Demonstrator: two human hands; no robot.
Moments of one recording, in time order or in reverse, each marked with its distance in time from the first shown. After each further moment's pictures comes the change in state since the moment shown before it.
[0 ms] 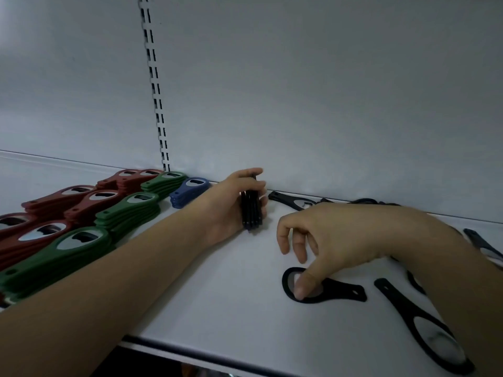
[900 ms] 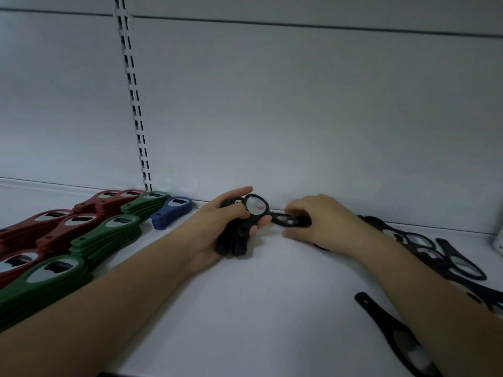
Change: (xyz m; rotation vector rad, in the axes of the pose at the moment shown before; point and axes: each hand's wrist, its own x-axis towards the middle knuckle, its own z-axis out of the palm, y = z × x) left_hand -0.003 -0.006 0.000 -0.035 -0.121 0.007; right_hand 0.043 0.073 0.009 -0.011 0.627 0.168
